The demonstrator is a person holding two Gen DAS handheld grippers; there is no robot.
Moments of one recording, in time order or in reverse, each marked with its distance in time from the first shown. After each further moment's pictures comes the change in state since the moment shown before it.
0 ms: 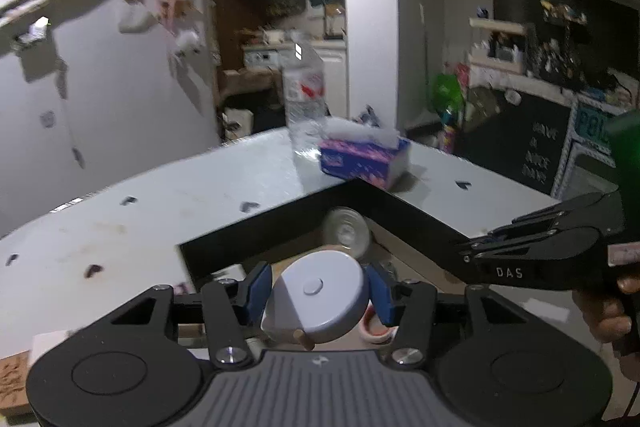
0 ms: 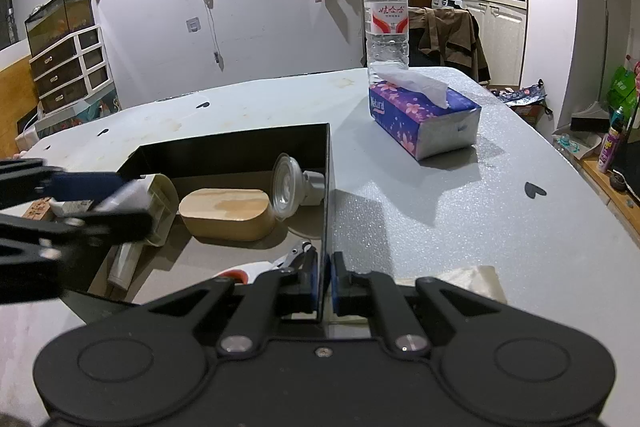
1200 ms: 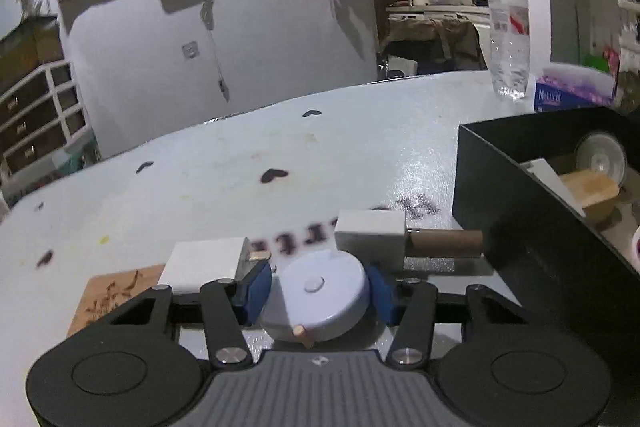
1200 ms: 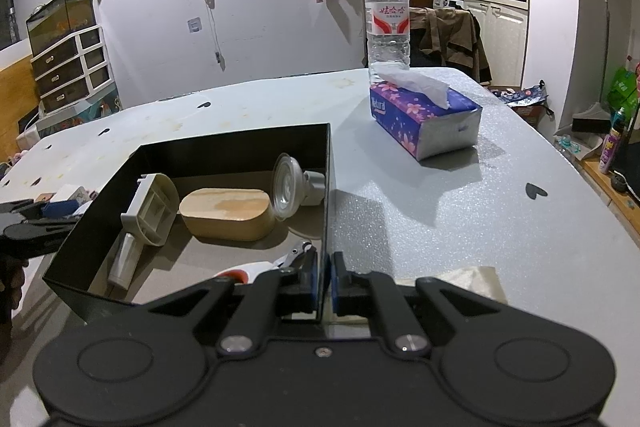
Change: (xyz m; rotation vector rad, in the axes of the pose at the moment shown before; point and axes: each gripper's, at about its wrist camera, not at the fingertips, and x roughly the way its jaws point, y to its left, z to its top) left arm 0.024 0.123 -0.069 -0.152 0.093 0.427; right arm 0.000 -0.001 0.000 -0.002 0.001 0.001
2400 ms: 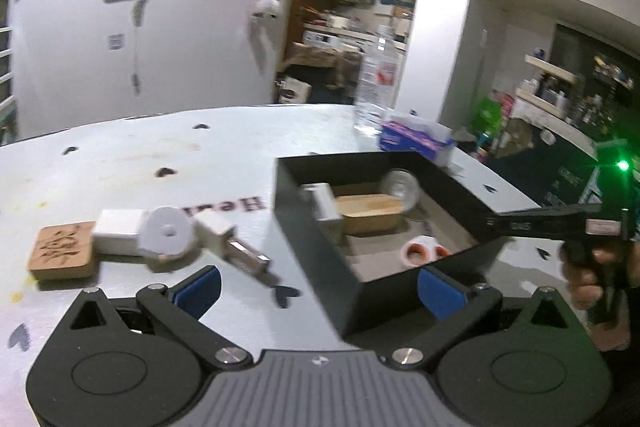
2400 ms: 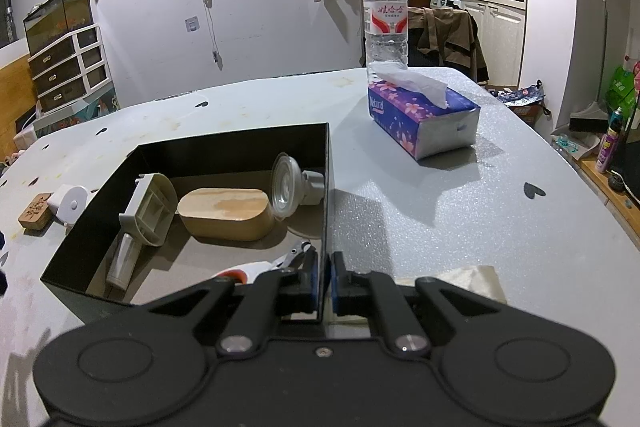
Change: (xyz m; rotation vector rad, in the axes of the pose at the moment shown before) left arm -0.124 -0.020 -0.007 -0.118 -0.026 -0.358; right arm 0.000 0.000 0.000 -0.001 0.000 -0.008
